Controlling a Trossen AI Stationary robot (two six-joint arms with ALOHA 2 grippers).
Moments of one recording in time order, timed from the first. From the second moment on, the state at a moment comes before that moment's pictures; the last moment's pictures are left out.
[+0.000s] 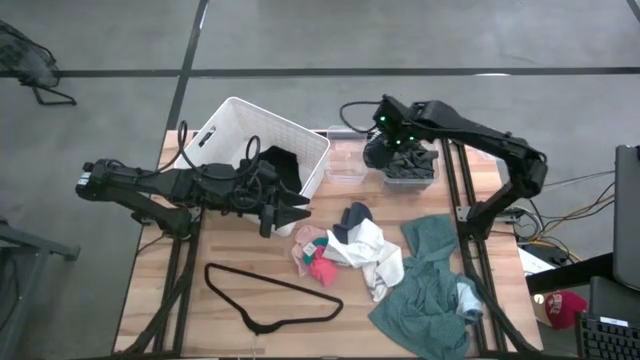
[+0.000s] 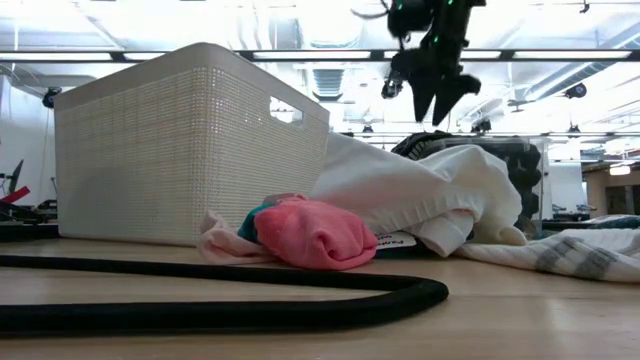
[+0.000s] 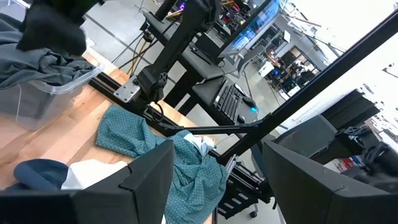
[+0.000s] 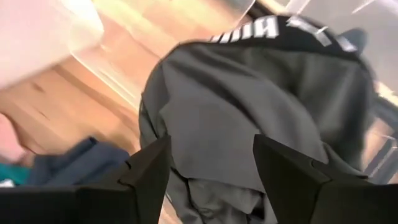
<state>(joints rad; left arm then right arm) -0.18 1.16 1.24 -0.19 -0.14 -0.72 -0.51 1.57 1.54 -1.20 0.12 0.42</state>
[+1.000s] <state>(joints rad) -0.18 1.16 1.24 -0.19 -0.14 -0.71 -0.57 1.53 1.53 -1.46 0.37 0.46</state>
